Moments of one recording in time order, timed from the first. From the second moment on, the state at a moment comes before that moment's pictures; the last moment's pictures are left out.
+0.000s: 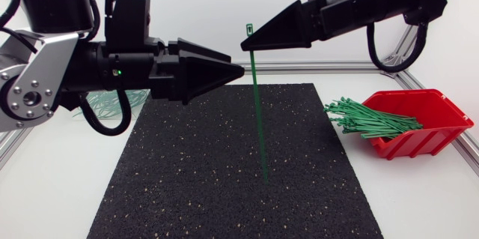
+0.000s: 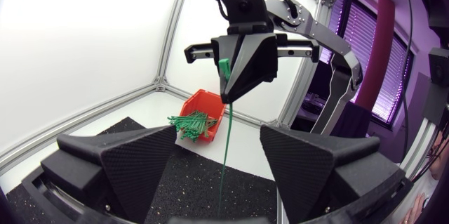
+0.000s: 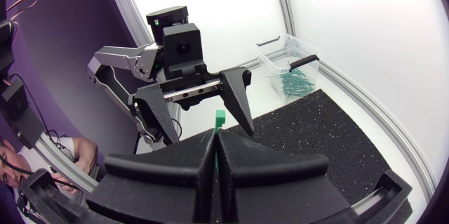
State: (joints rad) left arm -0.46 1.31 0.94 0.16 0.88 -0.12; right arm 0.39 1.54 1.52 -0.81 -1.03 -0.36
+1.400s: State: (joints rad) left arm -0.49 1.39 0.94 0.32 0.93 -0.21; right arm 0.41 1.50 1.43 -0.62 -1.04 -0.22
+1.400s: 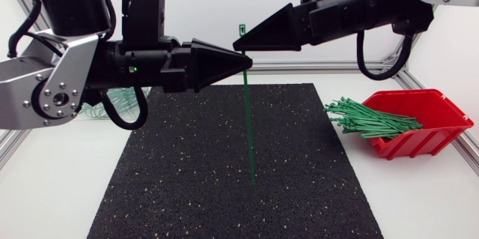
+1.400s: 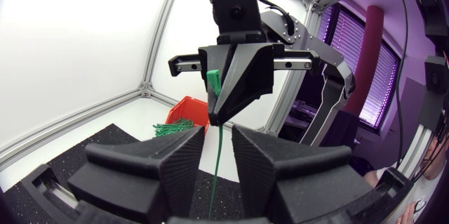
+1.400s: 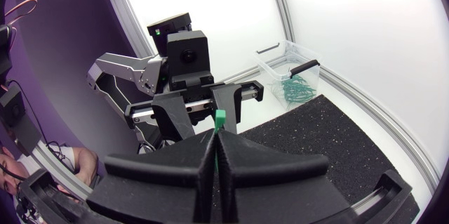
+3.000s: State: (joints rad) left arm -0.40 1.39 0.94 0.31 0.96 -0.24; right arm 0.40 1.46 1.27 -0.47 -0.96 -0.25
